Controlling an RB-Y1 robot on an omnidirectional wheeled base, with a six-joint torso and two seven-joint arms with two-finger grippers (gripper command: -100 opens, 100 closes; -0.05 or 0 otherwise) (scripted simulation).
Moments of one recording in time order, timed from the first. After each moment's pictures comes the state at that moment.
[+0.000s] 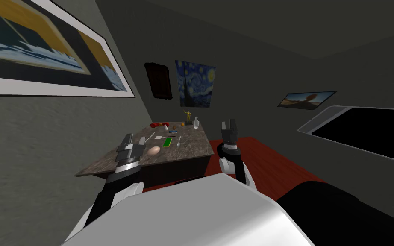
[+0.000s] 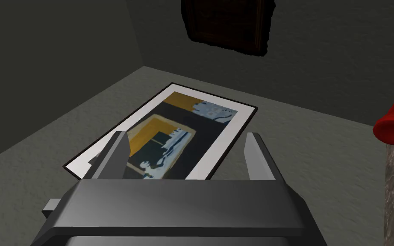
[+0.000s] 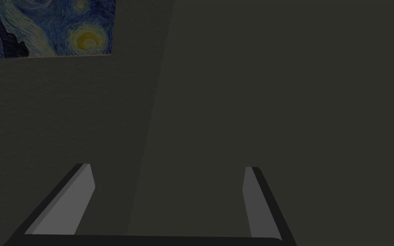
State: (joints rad) left arm 0.53 0.04 0.07 -2.21 0.04 -0.45 0.08; right arm 0.46 0.02 -0.03 -2.37 0.10 -0.57 0.00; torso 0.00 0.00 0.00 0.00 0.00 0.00
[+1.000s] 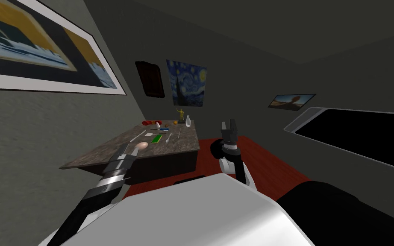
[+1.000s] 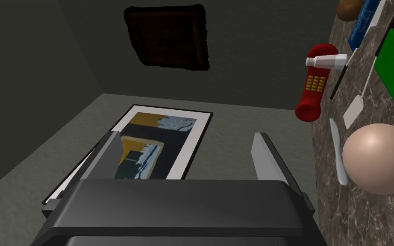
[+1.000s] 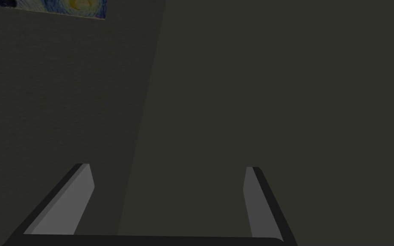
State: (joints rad) left arm 0.63 0.28 0.16 -2.06 0.16 -0.44 0.11; right arm 0.46 0.02 -0.03 -2.37 0.10 -0.57 0.00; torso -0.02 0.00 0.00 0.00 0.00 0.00
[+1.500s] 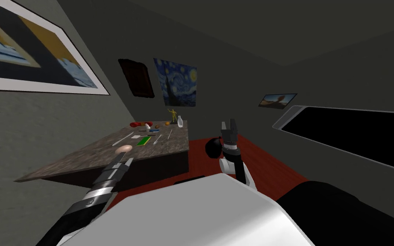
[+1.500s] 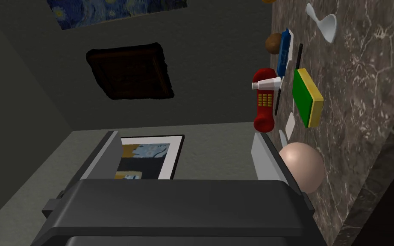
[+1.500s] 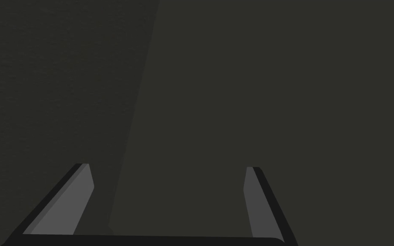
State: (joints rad) left arm 0.70 0.42 0.18 -1.93 0.22 -0.43 0.11; right arm 0.46 0.02 -0.03 -2.37 0.10 -0.57 0.00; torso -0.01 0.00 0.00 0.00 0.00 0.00
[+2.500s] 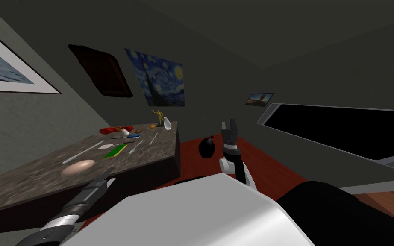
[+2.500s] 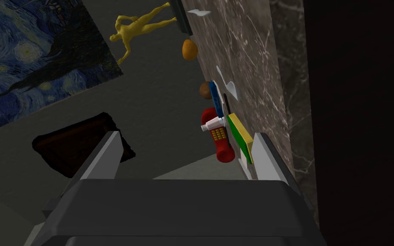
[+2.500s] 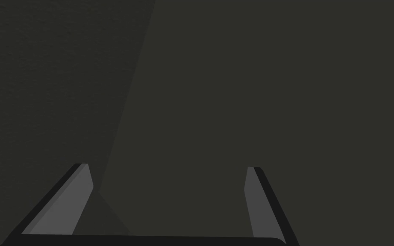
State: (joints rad) left arm 0.83 0.67 0.19 -1.76 0.29 -0.37 0.10; right arm 0.46 0.02 -0.03 -2.37 0.10 -0.57 0.00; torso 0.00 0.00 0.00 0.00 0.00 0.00
